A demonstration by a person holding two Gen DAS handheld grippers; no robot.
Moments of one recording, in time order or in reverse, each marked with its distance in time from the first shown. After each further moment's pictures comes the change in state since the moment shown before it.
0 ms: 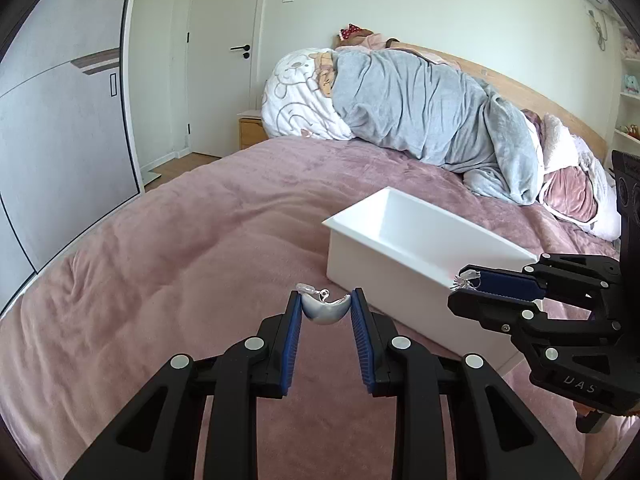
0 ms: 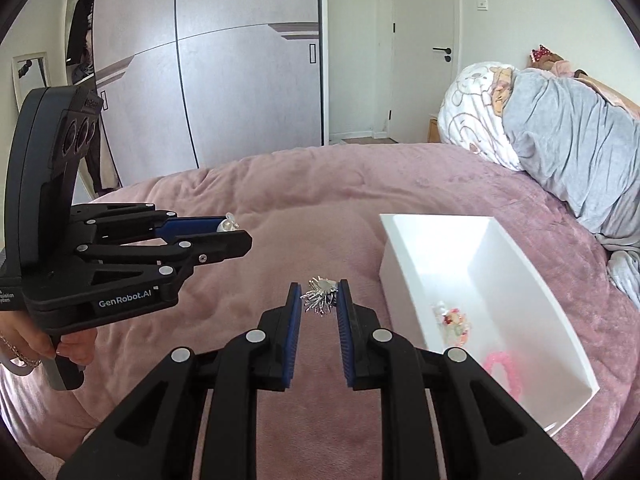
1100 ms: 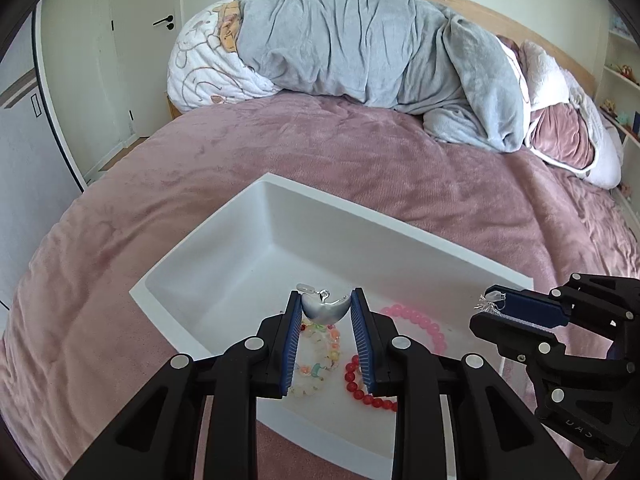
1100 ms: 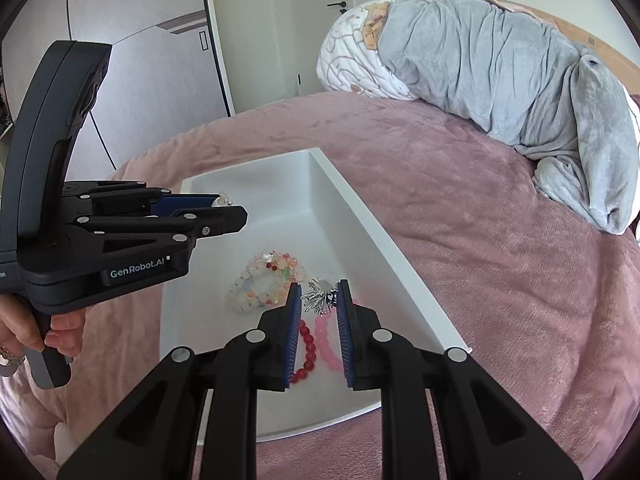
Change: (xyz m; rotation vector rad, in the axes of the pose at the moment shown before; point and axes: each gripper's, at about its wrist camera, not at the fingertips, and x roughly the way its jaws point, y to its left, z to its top) left arm 0.163 -0.154 0.065 0.158 0.226 -0.052; right arm -0.007 -0.170 -0.052 0.237 0.149 -0.173
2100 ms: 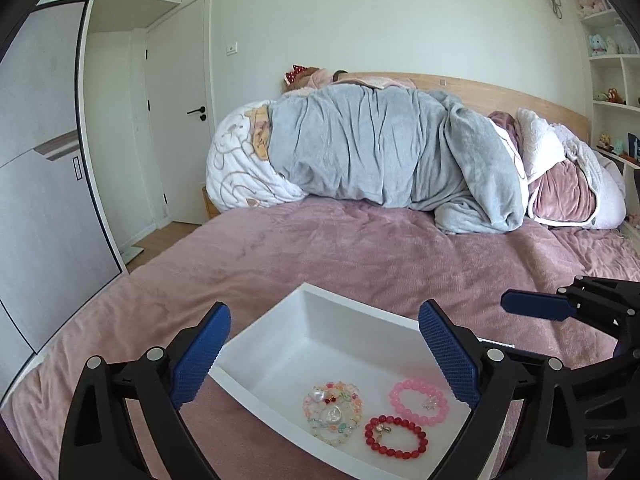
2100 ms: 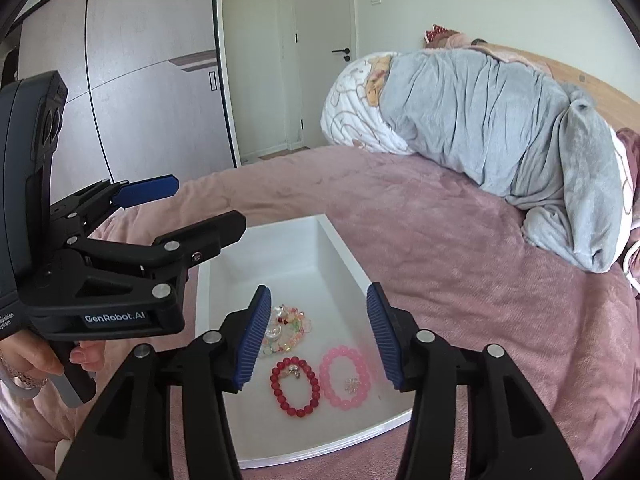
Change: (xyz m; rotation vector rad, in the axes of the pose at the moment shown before) left arm -0.101 -0.003 0.003 0.010 -0.388 0.117; right arm -0.072 0.017 0.024 -0.044 -0.225 -0.016
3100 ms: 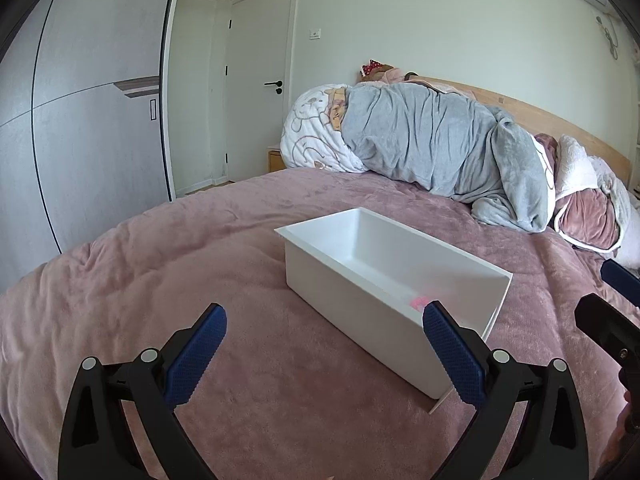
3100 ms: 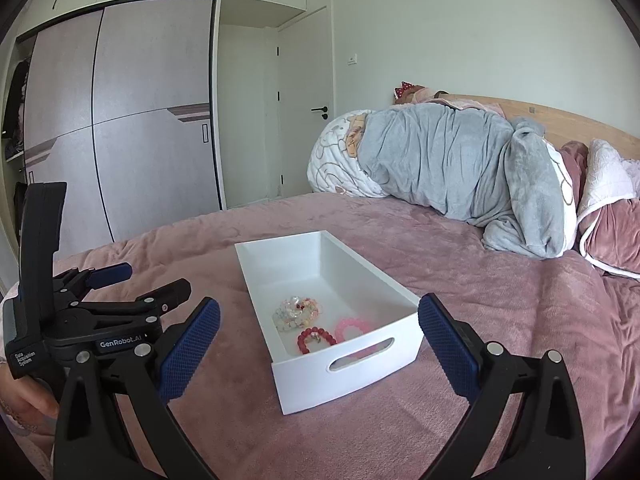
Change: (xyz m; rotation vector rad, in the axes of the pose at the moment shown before) left arm -0.115 0.007 -0.129 -0.228 0.031 0.162; right arm -0.106 0.051 -0.104 0.059 -0.223 -0.092
